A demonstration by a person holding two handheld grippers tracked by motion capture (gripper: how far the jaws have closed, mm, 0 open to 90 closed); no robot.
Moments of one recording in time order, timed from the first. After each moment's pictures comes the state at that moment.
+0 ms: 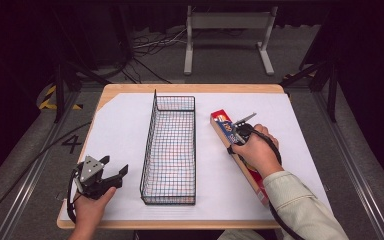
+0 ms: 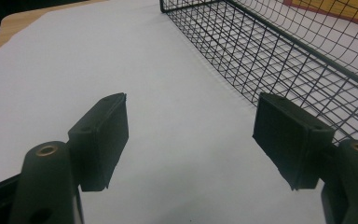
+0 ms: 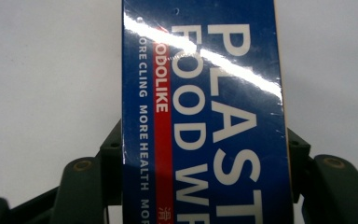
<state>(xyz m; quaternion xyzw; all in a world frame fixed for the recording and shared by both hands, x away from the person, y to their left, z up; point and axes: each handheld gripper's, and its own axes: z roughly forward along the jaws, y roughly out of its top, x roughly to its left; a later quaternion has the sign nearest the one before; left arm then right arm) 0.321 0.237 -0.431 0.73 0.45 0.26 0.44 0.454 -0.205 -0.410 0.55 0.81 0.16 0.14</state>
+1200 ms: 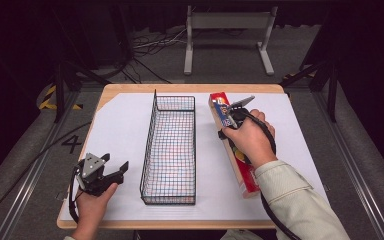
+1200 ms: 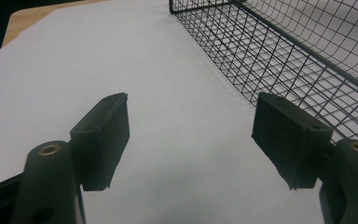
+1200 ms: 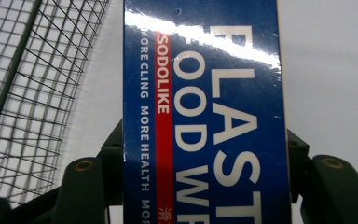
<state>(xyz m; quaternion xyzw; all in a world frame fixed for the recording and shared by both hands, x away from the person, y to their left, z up) 0.330 0.233 -0.430 0.72 0.47 0.27 0.43 0.453 -0.169 -0.343 0.62 0.75 0.19 0.14</state>
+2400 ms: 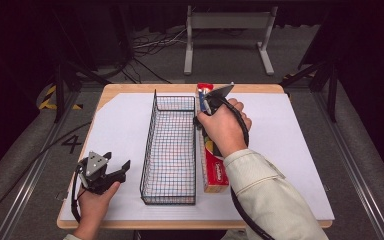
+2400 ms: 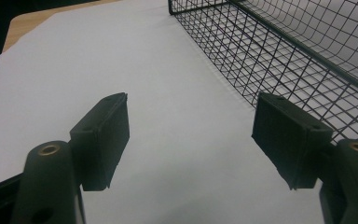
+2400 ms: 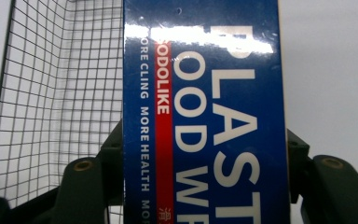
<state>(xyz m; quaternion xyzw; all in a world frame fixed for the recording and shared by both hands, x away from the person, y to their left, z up) 0.333 0.228 -0.430 0.73 0.46 0.27 0.43 0.459 -0.096 -0.304 0.70 0.68 0.20 0.10</state>
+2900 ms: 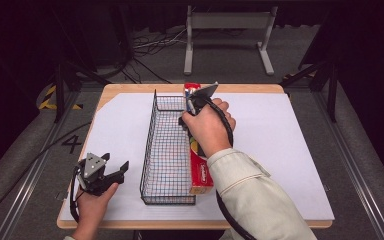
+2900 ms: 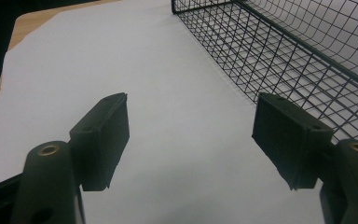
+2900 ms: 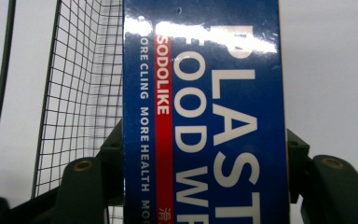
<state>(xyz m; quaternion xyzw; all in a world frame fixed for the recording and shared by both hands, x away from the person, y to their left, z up) 0.328 0.233 -0.429 0.72 0.47 0.27 0.43 0.457 -0.058 -0.303 0.69 0.69 0.20 0.10</state>
